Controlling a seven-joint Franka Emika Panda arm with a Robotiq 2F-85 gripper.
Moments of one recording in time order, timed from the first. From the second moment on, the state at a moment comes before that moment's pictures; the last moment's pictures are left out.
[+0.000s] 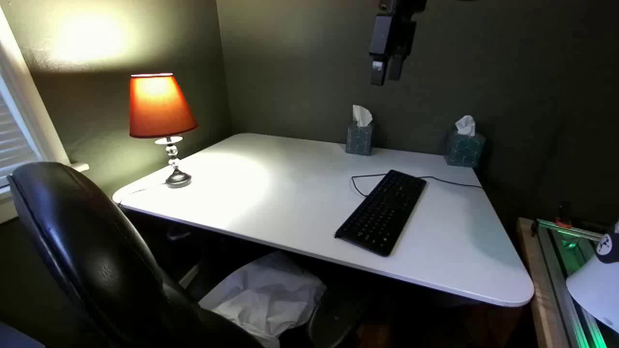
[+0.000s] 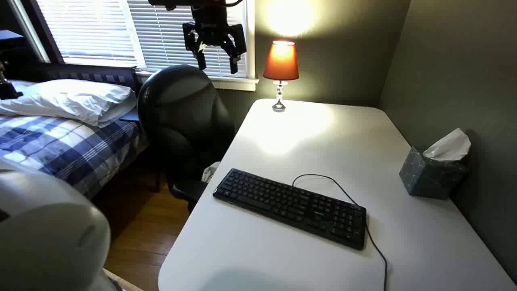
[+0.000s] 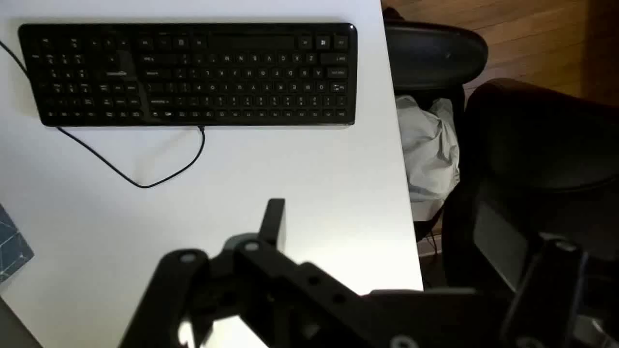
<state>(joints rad) 0.01 -0.44 0.07 -2.33 0.00 2.00 0.11</state>
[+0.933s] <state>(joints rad) -0.03 -0.35 0.00 -2.35 0.00 2.01 0.12</state>
